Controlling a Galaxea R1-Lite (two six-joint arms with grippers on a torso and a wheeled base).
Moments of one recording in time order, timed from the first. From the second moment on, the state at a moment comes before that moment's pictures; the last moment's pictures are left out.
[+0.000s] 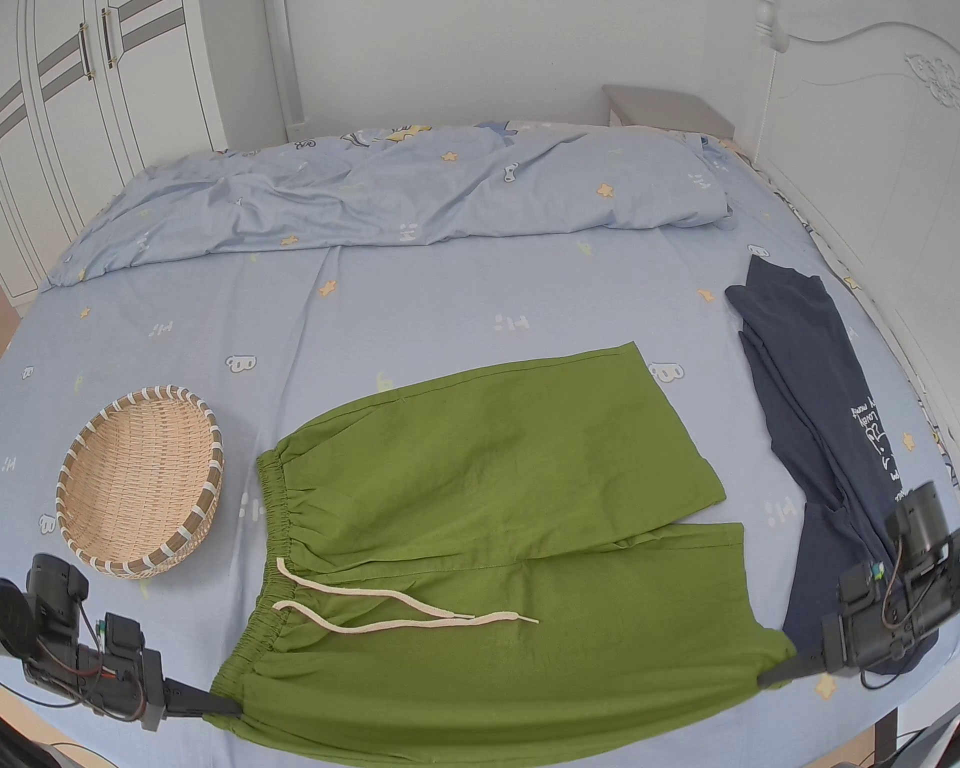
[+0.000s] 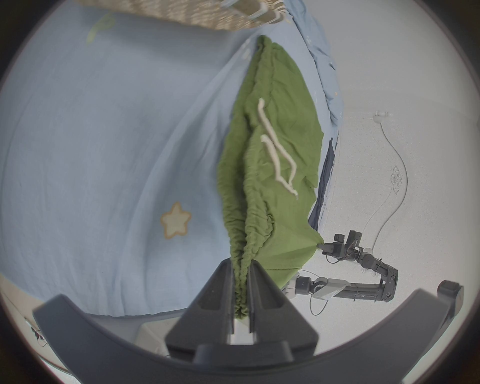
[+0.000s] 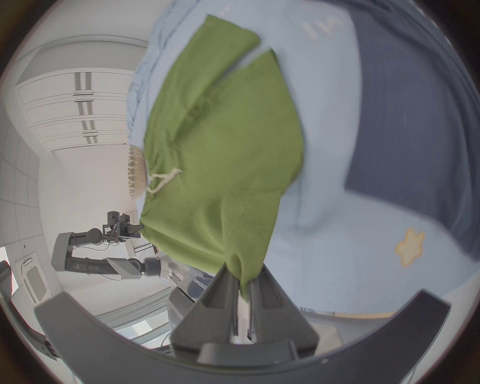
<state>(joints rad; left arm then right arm) 0.35 1.55 -0.25 0.10 -0.92 -0.03 0.08 1.48 -0.41 0.17 0.66 0.22</state>
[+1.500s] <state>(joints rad) 0.19 1.88 -1.38 0.55 -0.93 -0.28 0.12 1.97 -1.90 0.62 0.63 0.38</state>
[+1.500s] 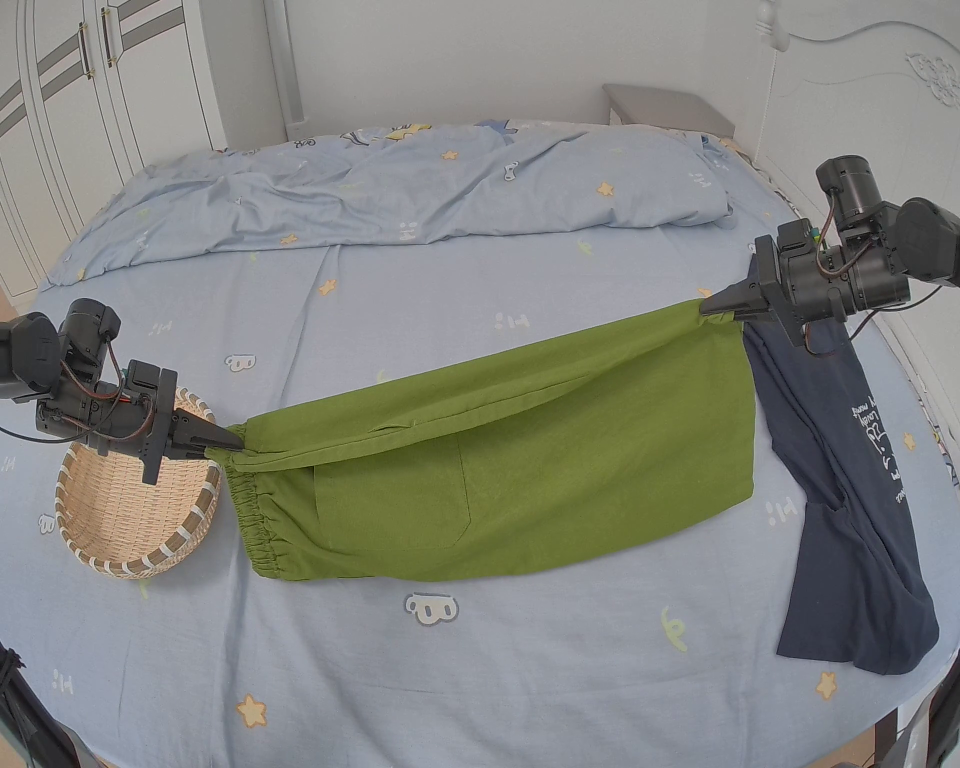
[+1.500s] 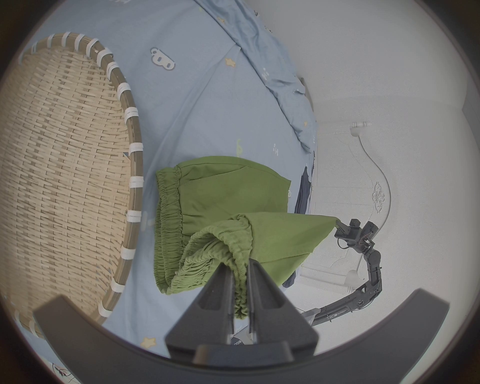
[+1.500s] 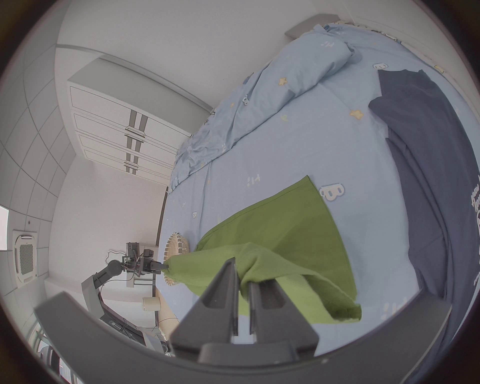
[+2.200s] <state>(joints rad) 0.20 1.96 -1.43 0.54 -0.90 -0.28 0.11 2.17 -2.00 0.58 0.64 0.36</state>
